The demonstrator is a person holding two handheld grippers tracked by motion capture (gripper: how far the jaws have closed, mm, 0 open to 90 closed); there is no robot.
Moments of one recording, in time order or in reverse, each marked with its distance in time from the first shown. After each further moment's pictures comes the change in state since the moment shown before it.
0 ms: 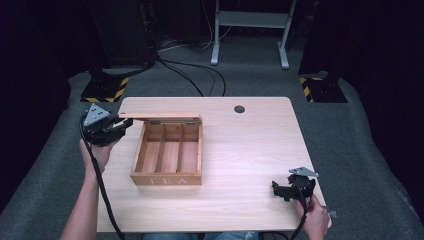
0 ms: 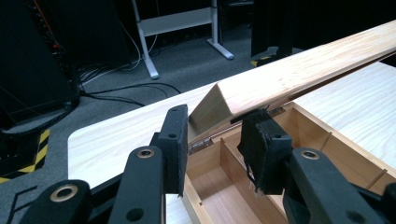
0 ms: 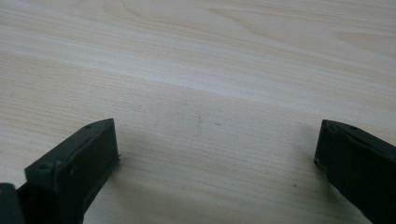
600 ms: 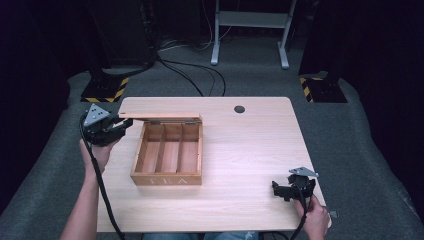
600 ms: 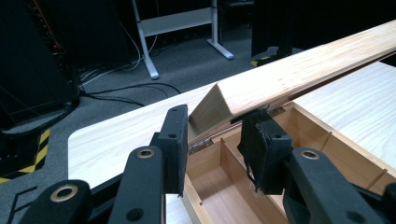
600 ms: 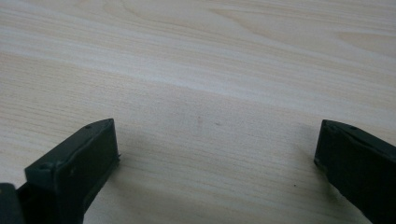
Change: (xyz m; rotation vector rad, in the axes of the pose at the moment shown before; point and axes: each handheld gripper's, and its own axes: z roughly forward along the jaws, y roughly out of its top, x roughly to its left) left arm 0.000 0.000 0.000 0.003 -0.002 0.004; right arm 0.000 0.000 0.000 0.000 0.000 0.000
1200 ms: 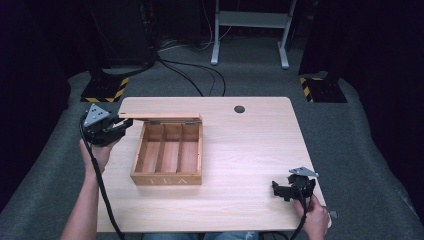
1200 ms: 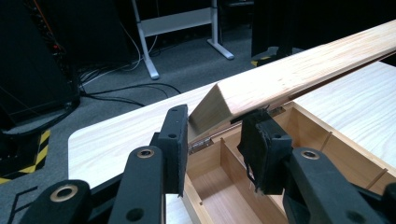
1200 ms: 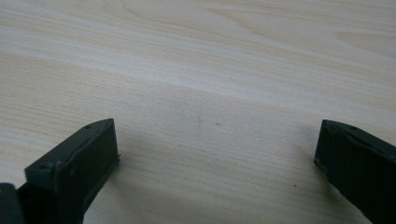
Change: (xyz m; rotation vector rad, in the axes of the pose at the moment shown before) left arm 0.000 0.000 0.000 0.000 0.000 0.001; right arm 0.000 0.000 0.000 0.000 0.000 0.000
